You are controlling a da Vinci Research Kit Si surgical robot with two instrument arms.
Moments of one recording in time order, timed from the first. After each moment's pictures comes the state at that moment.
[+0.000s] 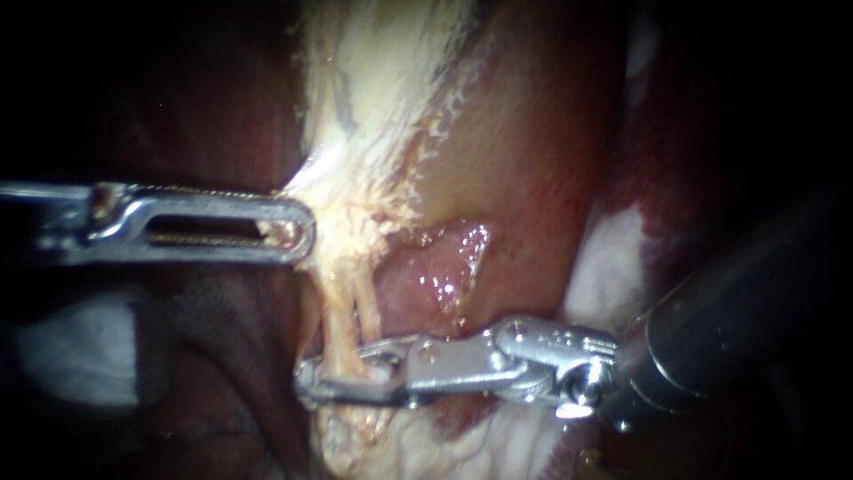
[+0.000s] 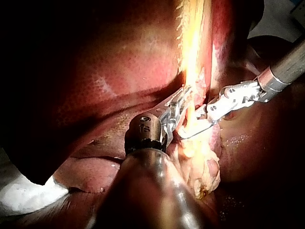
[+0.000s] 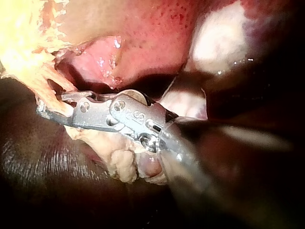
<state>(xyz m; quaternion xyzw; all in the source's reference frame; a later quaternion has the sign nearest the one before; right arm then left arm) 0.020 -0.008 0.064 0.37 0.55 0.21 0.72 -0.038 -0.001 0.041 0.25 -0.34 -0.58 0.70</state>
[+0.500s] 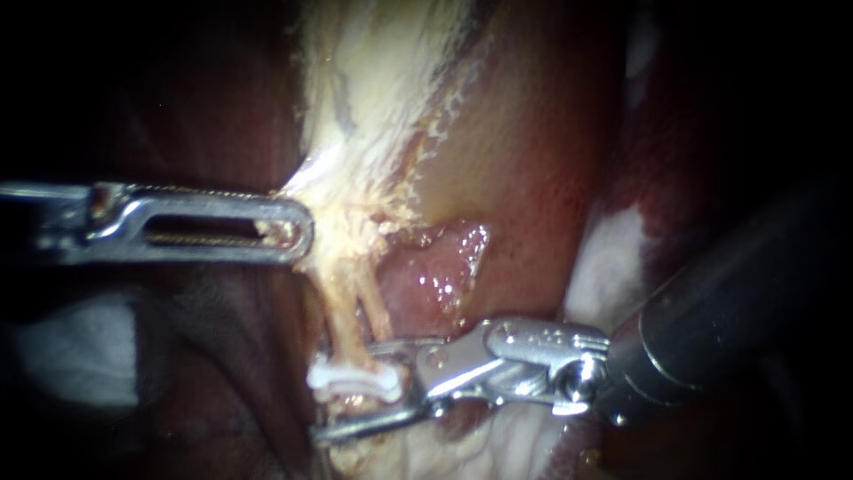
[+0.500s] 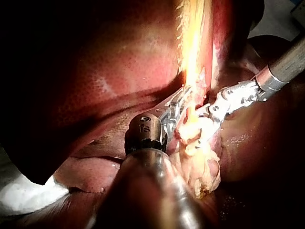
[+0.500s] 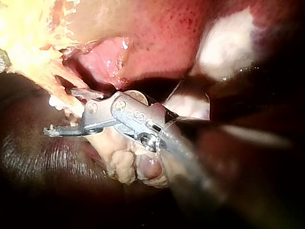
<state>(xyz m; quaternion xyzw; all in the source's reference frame) 0.021 -0.008 0.063 0.33 0.59 0.17 0.72 -0.038 -0.001 0.041 0.25 -0.34 -0.58 0.70</state>
